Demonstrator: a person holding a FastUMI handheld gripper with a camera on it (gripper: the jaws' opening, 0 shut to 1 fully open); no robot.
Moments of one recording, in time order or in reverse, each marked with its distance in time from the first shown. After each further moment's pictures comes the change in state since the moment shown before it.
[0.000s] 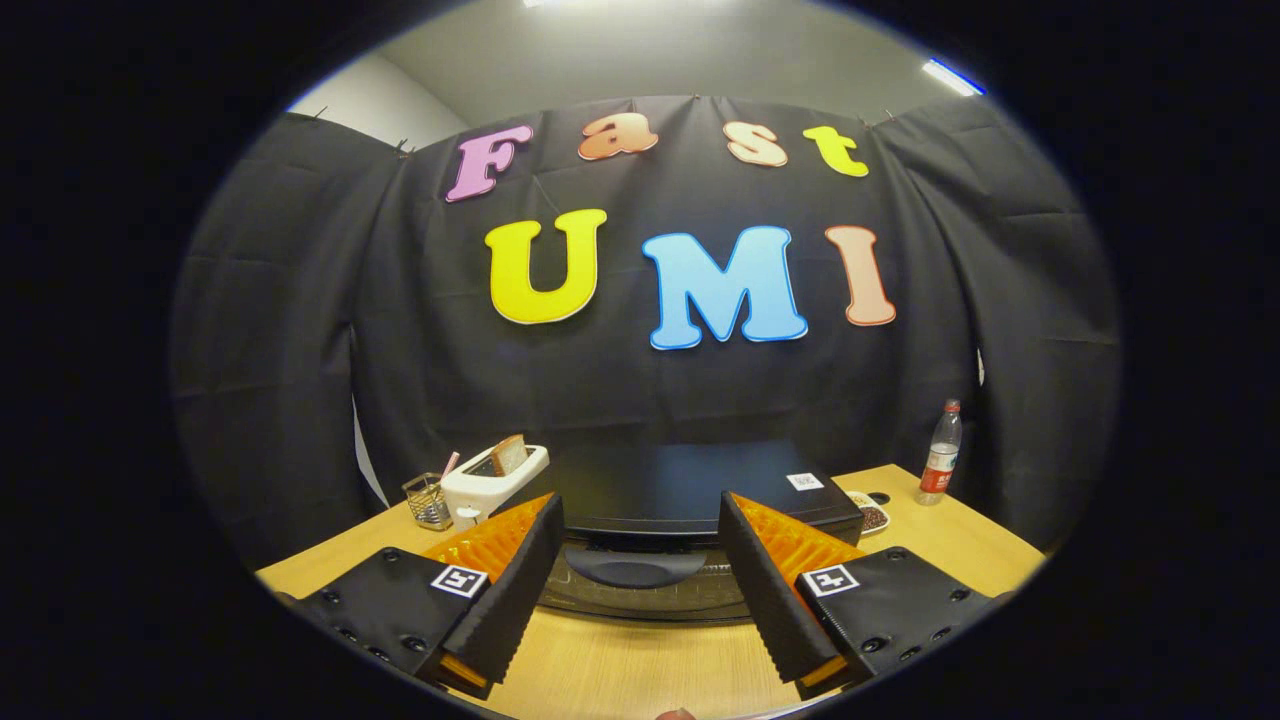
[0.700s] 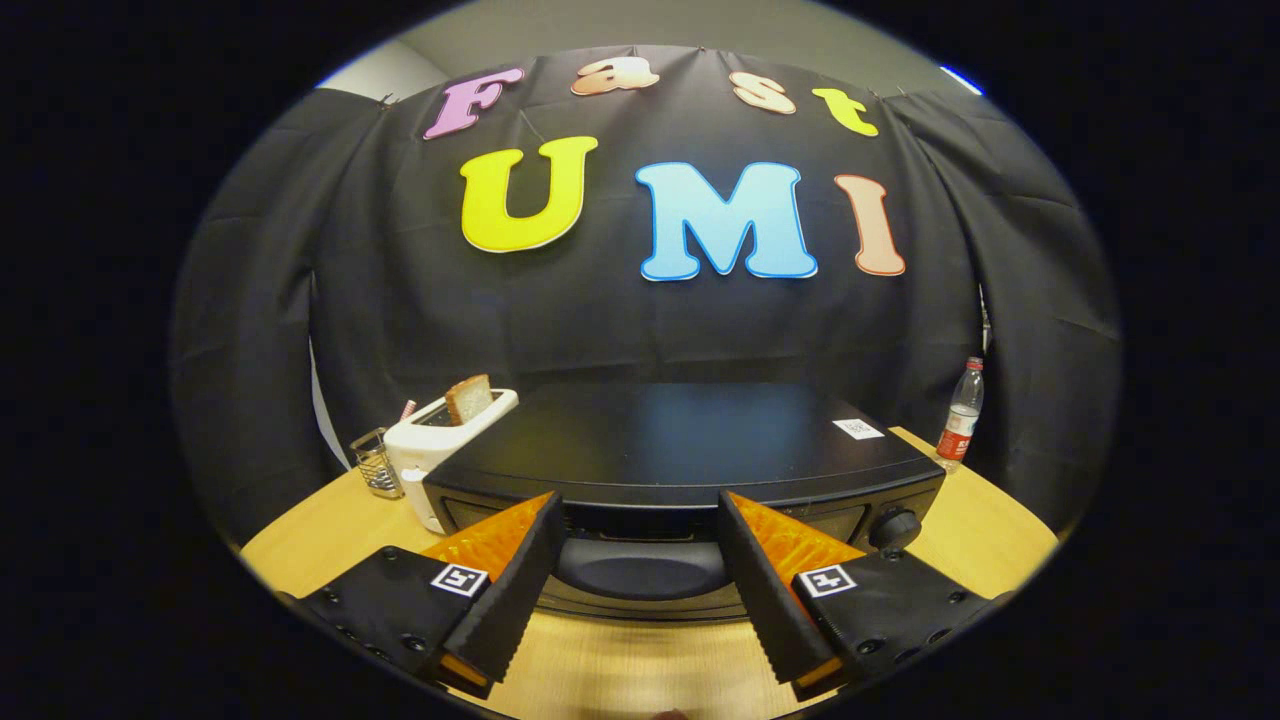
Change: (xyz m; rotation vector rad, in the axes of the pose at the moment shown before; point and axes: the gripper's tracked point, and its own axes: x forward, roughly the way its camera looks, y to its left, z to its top) arm 0.066 0.005 -0.057 -0.041 0.103 -0.082
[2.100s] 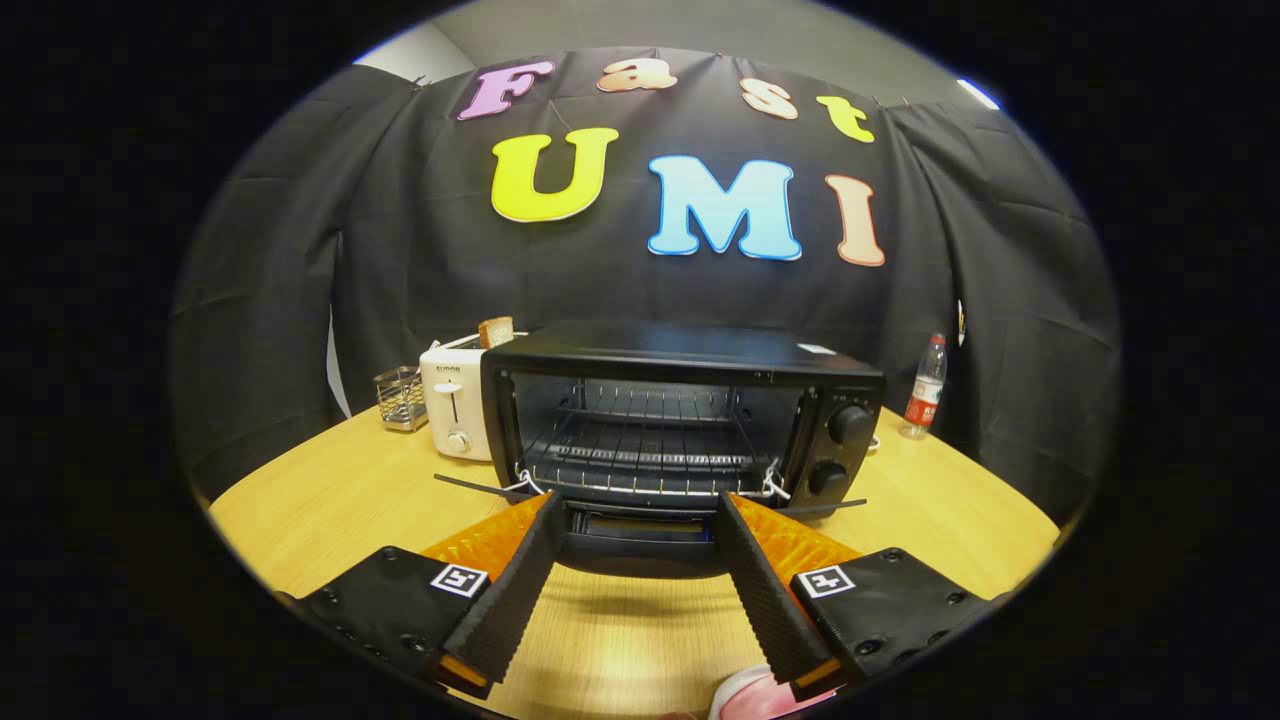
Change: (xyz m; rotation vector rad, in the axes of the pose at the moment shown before) arm -0.088 0.005 -0.088 -0.035 0.069 -0.012
